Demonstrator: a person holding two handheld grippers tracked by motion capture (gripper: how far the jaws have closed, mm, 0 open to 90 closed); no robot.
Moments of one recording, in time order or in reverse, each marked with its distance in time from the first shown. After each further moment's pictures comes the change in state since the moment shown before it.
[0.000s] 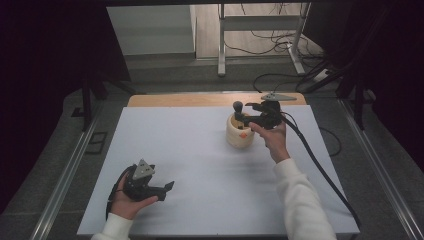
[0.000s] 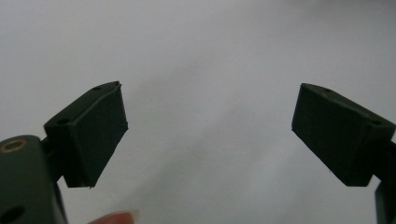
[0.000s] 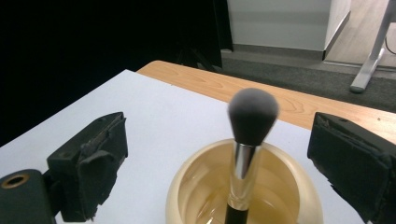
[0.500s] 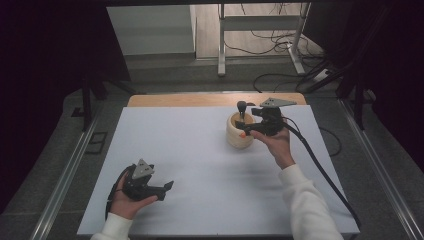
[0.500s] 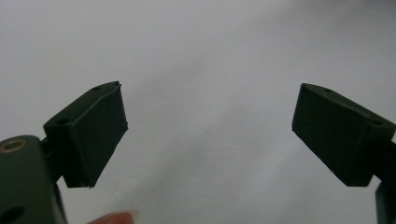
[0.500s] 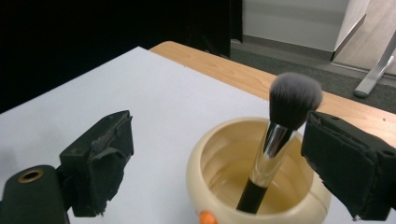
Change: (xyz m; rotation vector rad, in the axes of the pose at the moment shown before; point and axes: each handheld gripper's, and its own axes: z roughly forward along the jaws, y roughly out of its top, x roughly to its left) left arm 0.001 0.000 0.000 0.001 0.002 -0.004; right arm 0.017 -0.007 -0.017 0.057 0.027 -0.104
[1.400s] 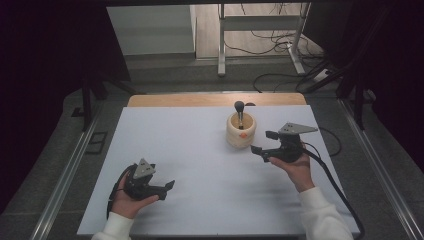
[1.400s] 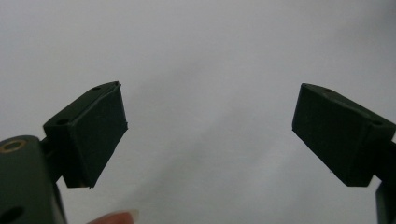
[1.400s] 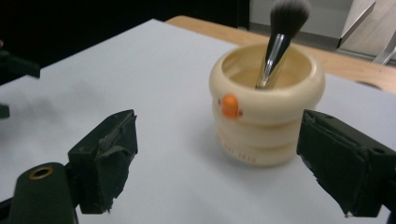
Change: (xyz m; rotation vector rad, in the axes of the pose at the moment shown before) left arm -0.001 0.002 0.002 -0.004 -0.002 0.007; right arm 0.013 -0.059 -0.063 0.040 0.026 -0.015
